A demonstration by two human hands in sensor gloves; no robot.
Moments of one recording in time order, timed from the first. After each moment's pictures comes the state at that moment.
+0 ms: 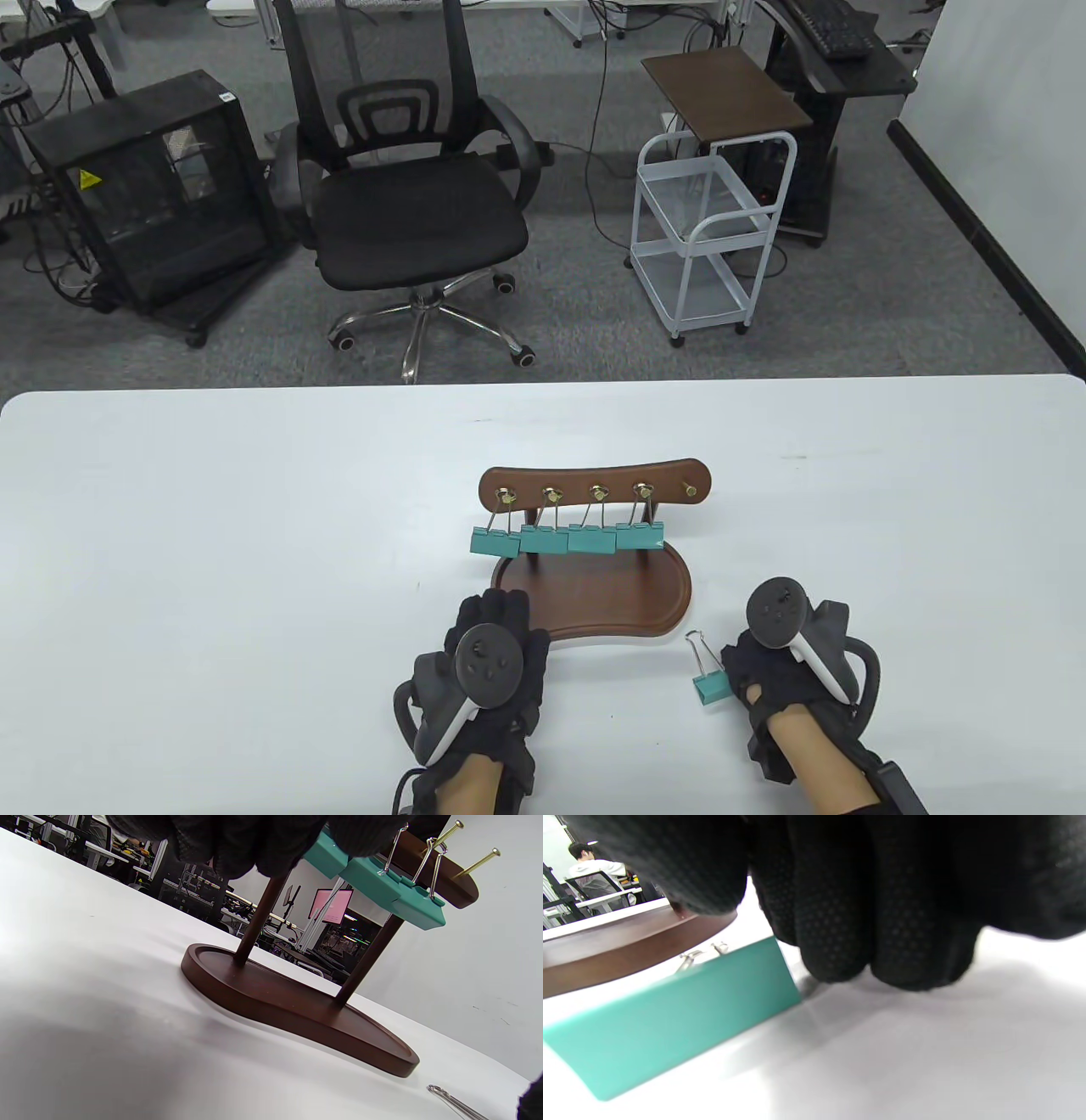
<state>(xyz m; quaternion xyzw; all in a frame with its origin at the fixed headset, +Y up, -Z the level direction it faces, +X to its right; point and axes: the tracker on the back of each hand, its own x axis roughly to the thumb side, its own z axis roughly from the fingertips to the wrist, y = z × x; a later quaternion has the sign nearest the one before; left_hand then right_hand) -0.103 -0.721 -0.273 -0.01 0.00 0.22 0.98 0.230 -0.746 -0.315 -0.12 0.08 0.98 0.14</state>
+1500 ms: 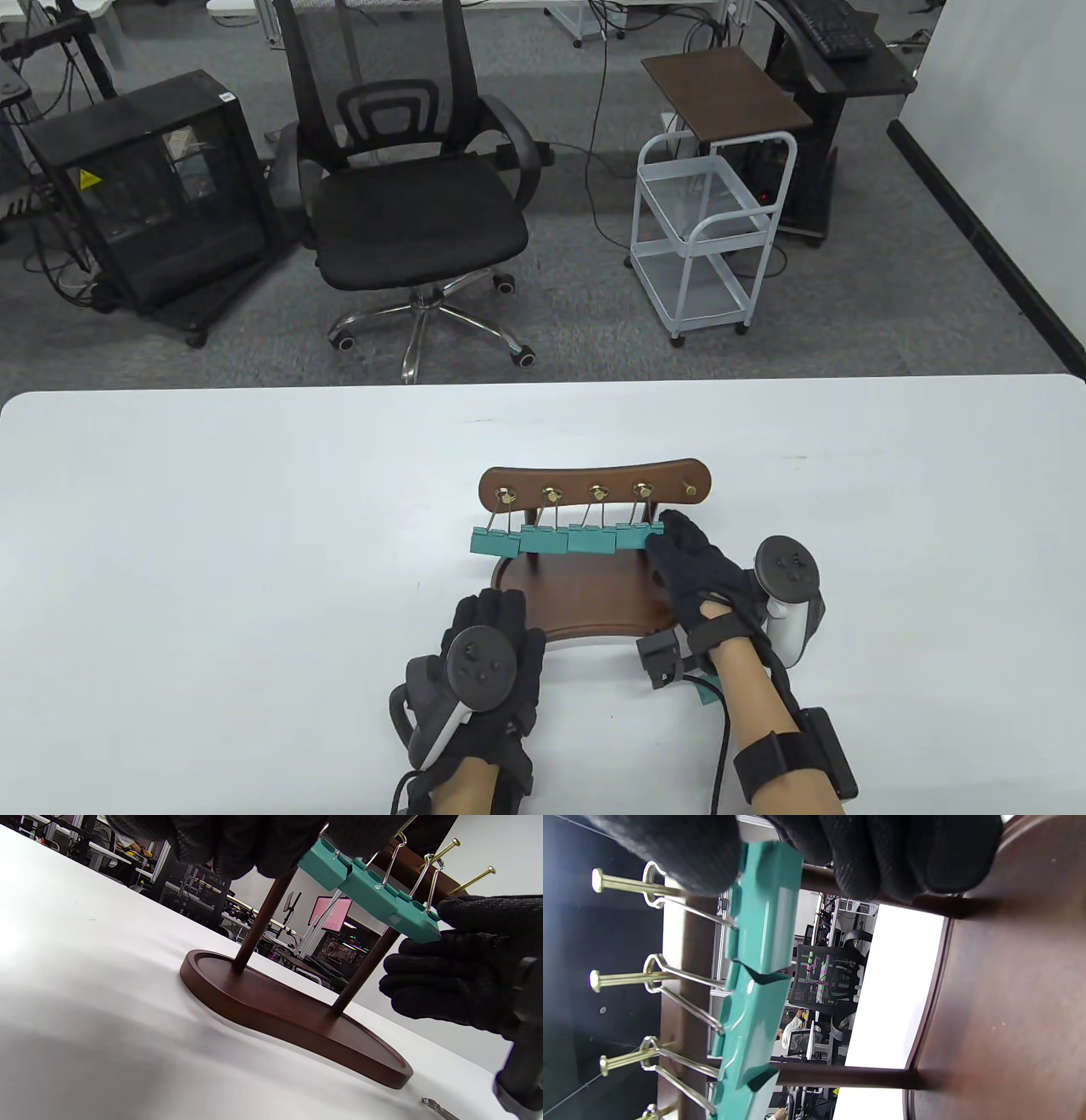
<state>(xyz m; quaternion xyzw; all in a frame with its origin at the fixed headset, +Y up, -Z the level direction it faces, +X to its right) -0.107 -0.722 -0.271 0.00 0.00 0.23 0.97 0.181 -0.752 -0.371 -0.06 0.01 0.74 0.67</state>
